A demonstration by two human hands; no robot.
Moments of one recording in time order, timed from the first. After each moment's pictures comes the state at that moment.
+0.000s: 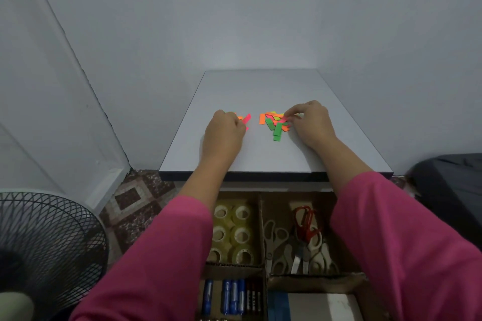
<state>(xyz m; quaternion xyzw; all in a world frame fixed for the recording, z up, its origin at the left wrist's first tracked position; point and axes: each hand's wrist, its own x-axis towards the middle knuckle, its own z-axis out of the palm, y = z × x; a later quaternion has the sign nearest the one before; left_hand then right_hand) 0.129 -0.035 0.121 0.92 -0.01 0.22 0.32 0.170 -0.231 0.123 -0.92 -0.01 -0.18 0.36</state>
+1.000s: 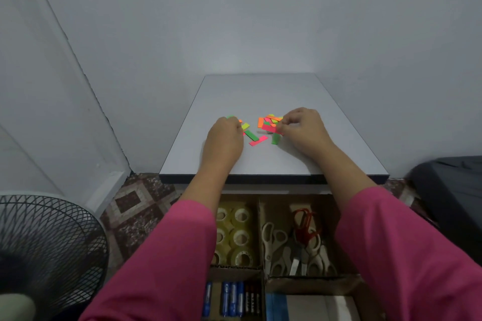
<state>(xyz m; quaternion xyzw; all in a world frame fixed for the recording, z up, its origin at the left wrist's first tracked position) 0.122 -0.037 0.121 0.93 -0.03 0.23 0.28 0.152 -0.226 0.123 -0.89 -0.08 -0.15 0.41</state>
